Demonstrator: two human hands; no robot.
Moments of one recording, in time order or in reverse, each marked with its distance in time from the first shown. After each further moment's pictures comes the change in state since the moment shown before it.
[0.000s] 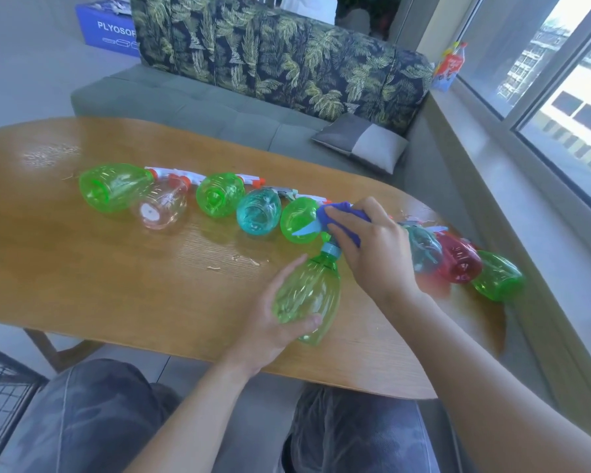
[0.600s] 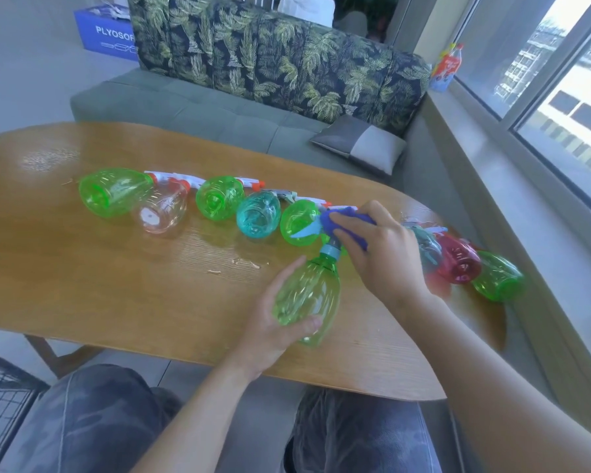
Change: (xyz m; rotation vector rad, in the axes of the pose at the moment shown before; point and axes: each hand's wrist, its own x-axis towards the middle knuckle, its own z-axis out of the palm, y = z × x) left_hand 0.000 0.001 0.000 -0.015 0.014 -0.007; right_hand -0.001 0.004 -0.008 -0.043 -0.038 0.000
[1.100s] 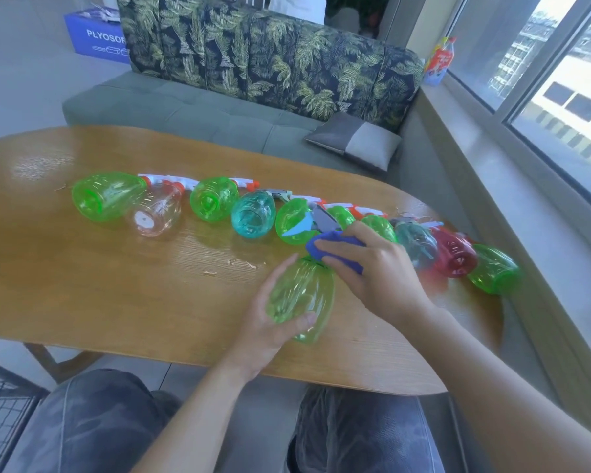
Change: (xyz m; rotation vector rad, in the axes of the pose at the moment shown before) left_hand -0.001 -0.001 -0.001 -0.010 0.023 -0.006; right_hand -0.027 0.000 -0.007 0.109 -0.123 -0.097
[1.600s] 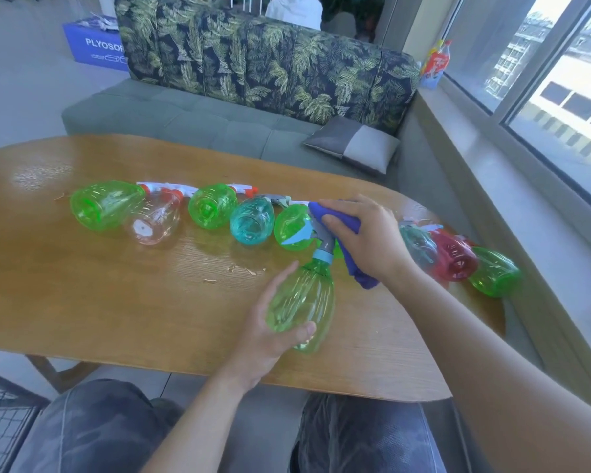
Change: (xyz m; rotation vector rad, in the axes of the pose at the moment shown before) left_hand -0.001 0.007 0.000 0.012 -0.031 0.003; right_hand 0.056 0.015 0.003 0.238 -0.065 0.378
